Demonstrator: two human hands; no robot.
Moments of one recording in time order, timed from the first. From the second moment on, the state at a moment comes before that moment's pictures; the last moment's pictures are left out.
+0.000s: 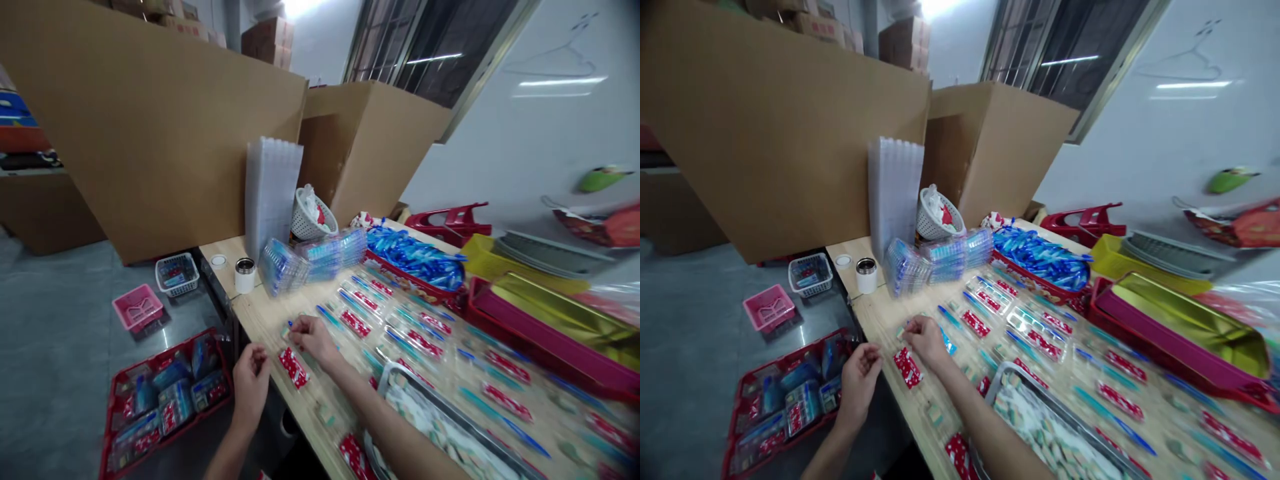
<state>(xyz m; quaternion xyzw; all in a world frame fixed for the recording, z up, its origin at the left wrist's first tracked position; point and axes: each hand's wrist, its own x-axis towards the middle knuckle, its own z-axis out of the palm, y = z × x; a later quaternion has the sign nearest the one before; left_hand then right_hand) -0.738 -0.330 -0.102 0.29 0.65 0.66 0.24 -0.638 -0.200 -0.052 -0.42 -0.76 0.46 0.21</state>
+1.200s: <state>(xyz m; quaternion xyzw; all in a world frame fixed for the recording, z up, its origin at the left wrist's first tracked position) -0.727 -0.315 -0.084 0.42 0.66 0.59 0.20 -0.554 -0.244 -0.030 -0.48 -0.83 0.20 0.21</state>
